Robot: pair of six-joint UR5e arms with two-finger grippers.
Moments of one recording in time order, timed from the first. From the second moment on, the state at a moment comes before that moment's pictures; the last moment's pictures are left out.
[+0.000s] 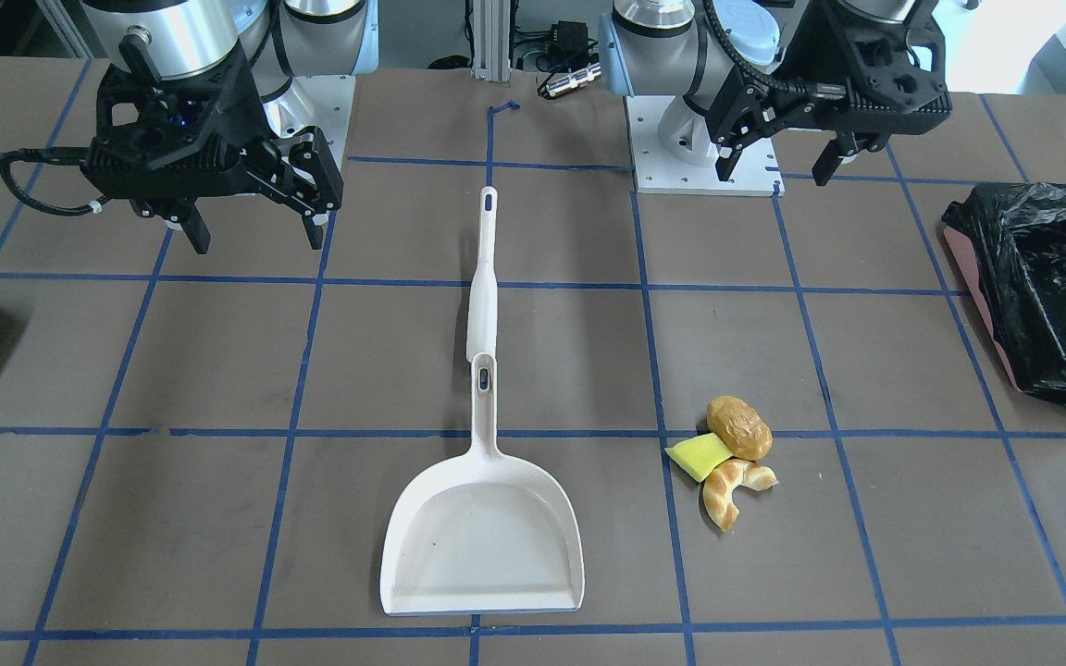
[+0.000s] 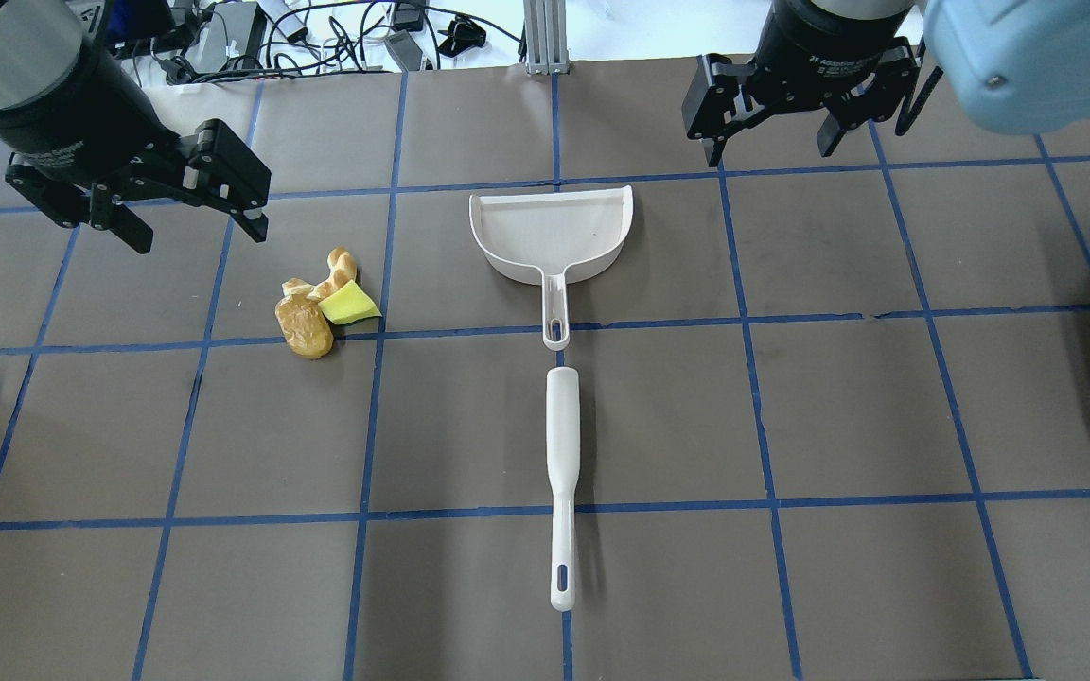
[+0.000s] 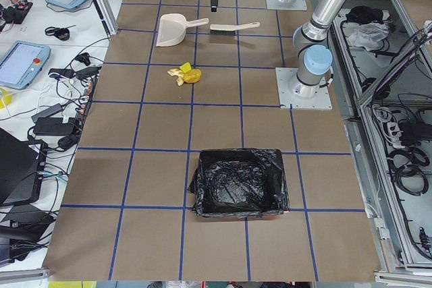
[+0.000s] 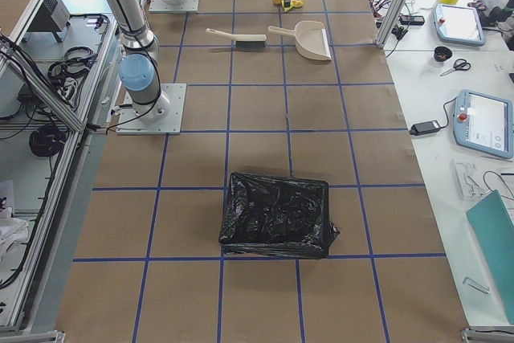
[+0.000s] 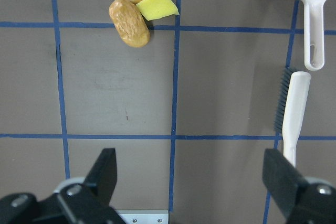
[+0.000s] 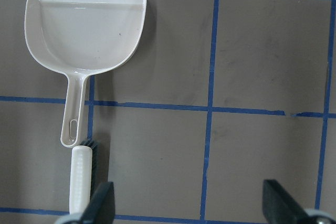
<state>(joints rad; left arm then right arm) -1.51 -1.47 -1.54 -1.69 1.52 0.03 1.68 -1.52 1.46 -1.63 -1.56 0.05</state>
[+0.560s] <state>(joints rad) -1.51 -1.47 -1.54 -1.69 1.52 0.03 1.71 -1.52 1.51 -1.62 -1.55 0.06</state>
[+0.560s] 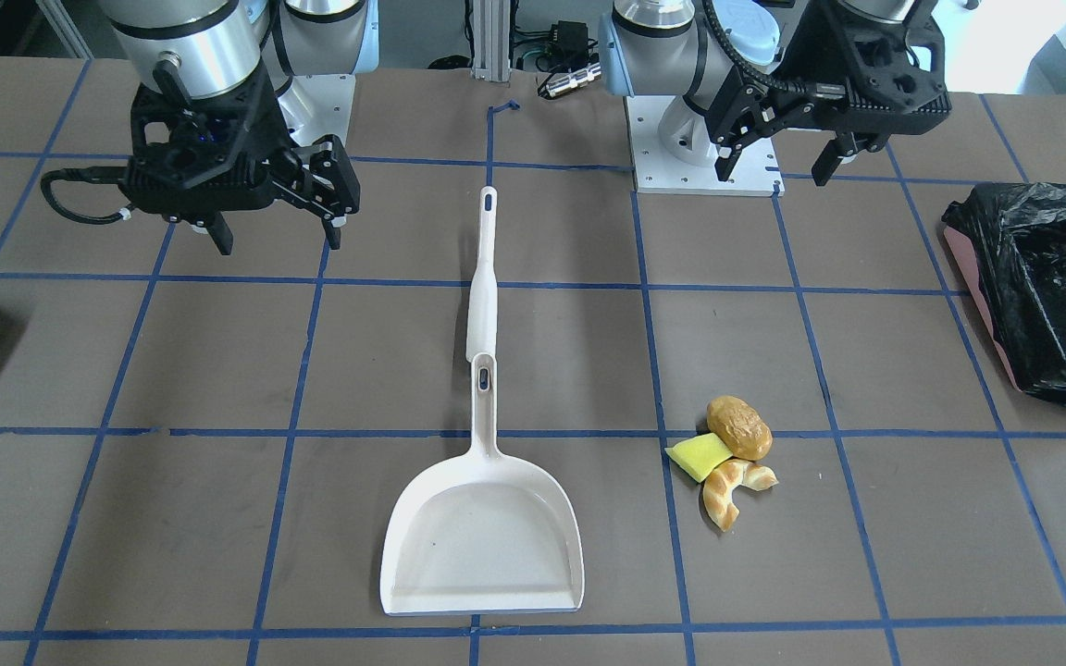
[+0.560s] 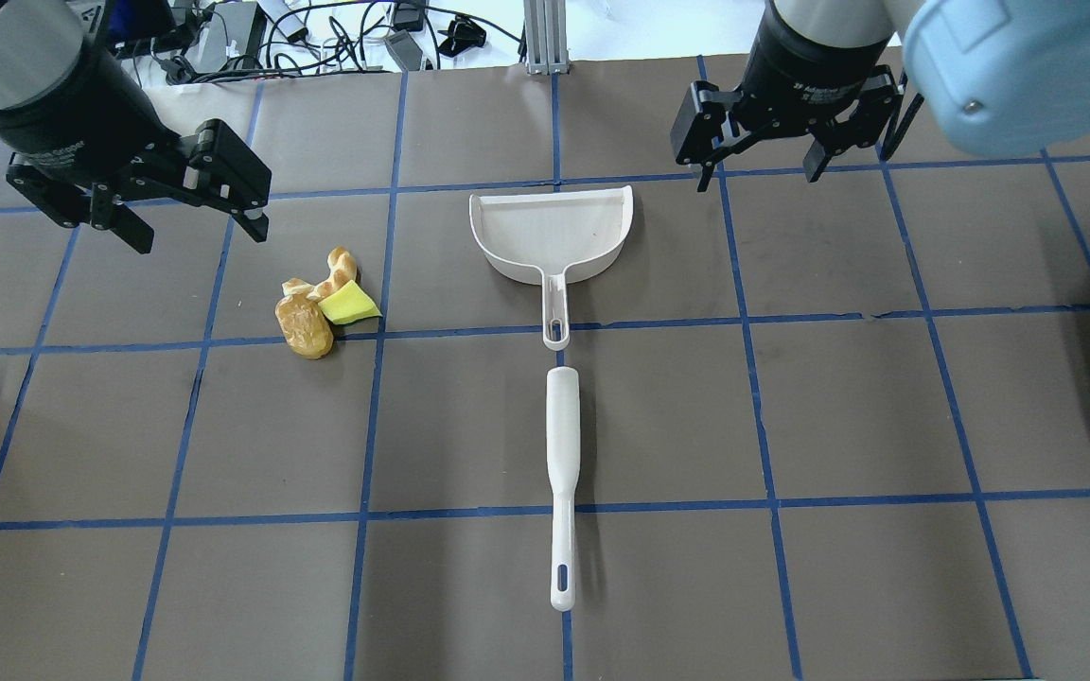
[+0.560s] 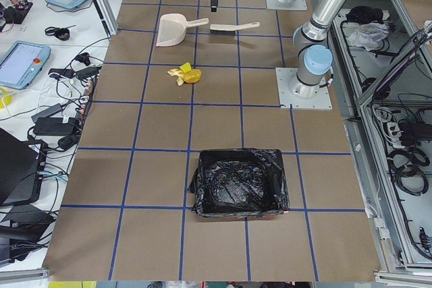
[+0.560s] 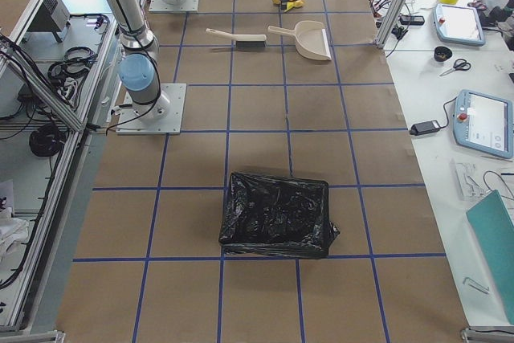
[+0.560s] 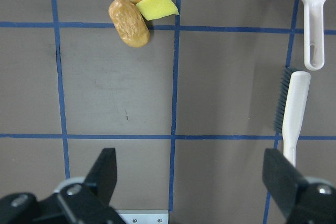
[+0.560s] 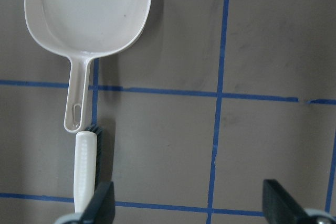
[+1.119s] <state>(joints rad) -1.51 -1.47 -1.54 -1.69 1.53 0.03 1.93 -1.53 1.70 -1.63 -1.56 0.22</state>
